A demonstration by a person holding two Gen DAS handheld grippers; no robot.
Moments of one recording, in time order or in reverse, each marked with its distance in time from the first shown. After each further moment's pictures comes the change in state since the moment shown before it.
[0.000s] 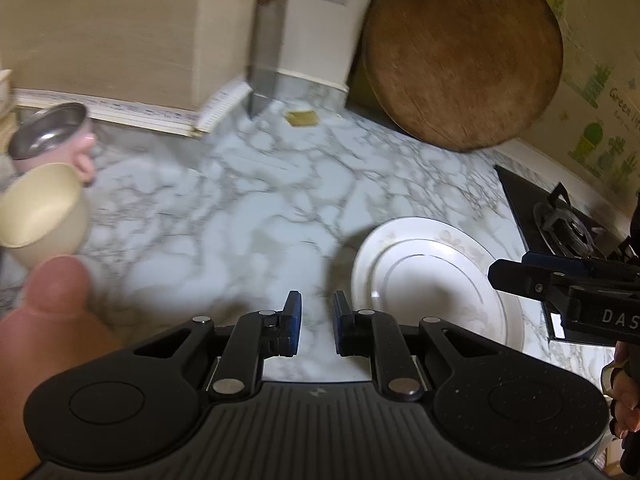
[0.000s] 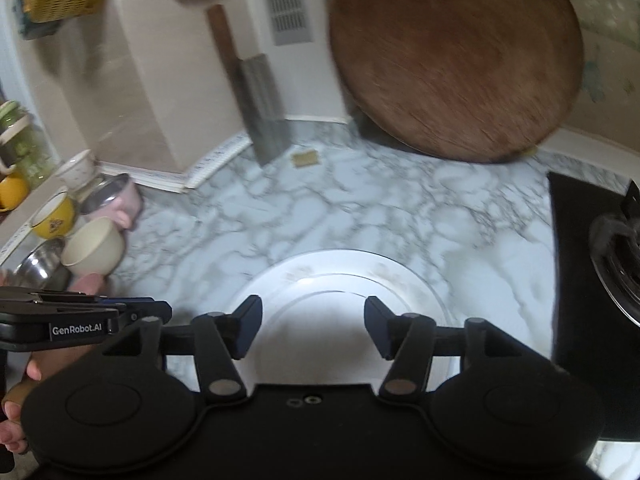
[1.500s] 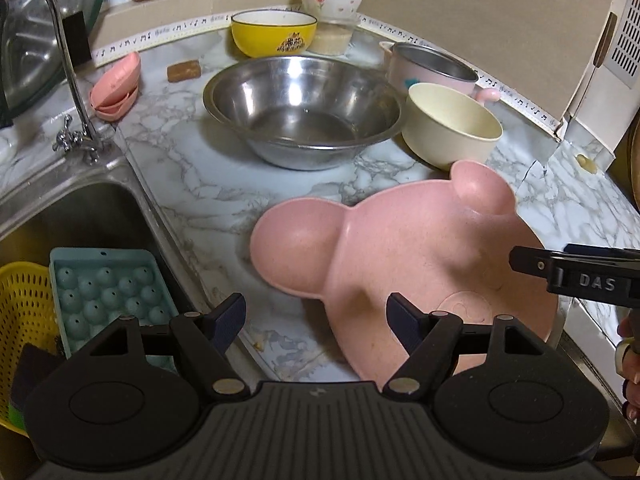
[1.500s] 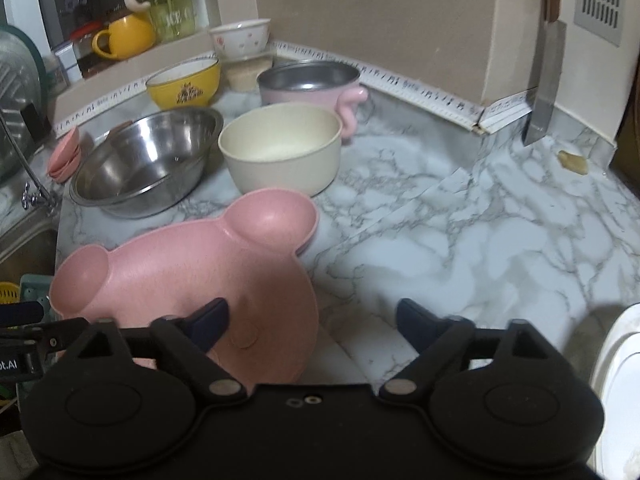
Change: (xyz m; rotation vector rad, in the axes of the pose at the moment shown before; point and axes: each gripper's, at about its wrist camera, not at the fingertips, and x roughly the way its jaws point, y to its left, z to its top) left arm -0.095 0.205 -0.130 -0.442 -0.035 0.470; right arm 0.130 0.238 -0.043 -0.376 0.169 0.188
